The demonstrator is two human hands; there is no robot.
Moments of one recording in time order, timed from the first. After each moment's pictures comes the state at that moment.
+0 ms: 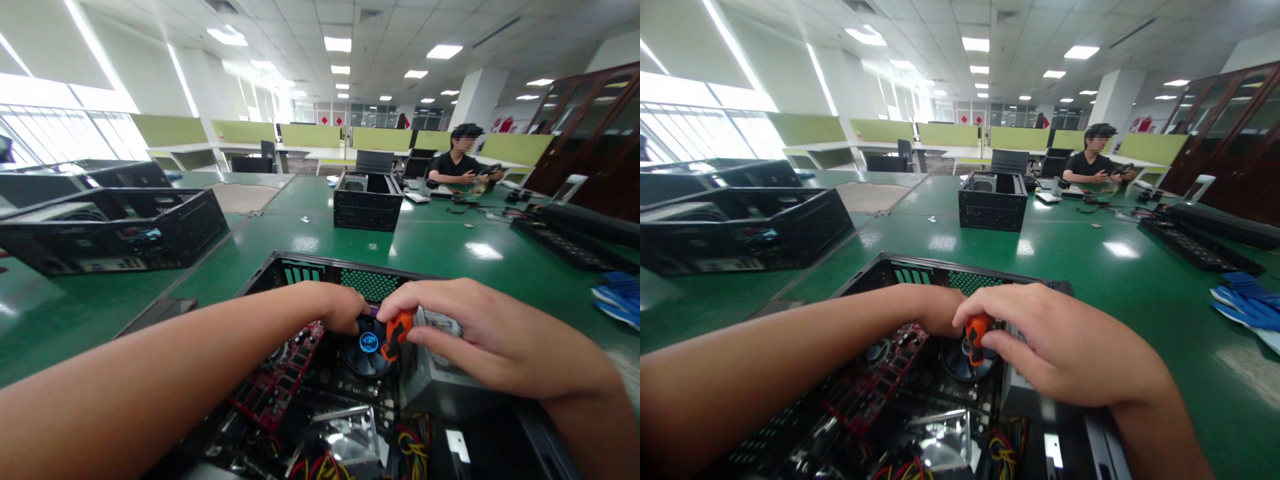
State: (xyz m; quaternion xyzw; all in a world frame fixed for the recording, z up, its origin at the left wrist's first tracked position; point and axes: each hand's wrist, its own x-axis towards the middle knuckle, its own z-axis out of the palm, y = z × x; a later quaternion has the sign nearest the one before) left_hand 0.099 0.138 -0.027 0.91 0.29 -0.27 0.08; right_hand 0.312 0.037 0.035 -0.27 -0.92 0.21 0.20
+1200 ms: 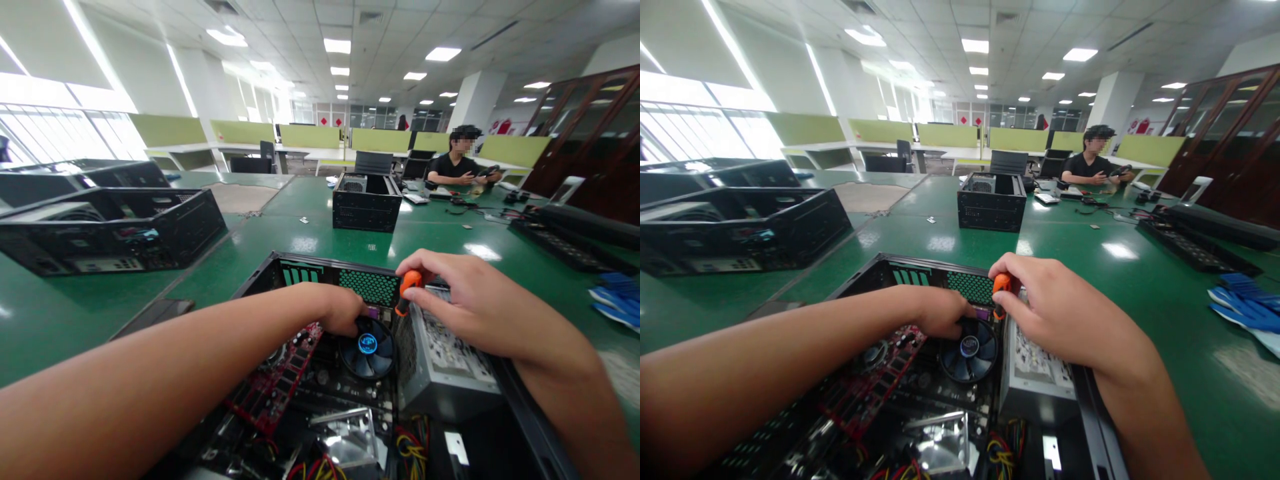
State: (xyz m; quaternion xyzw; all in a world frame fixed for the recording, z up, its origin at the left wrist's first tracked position) left_hand 0.104 0.126 -0.006 0.90 0.32 -0.29 0.09; right_hand 0.315 0.059 0.028 -0.43 -0.86 0.09 0.24
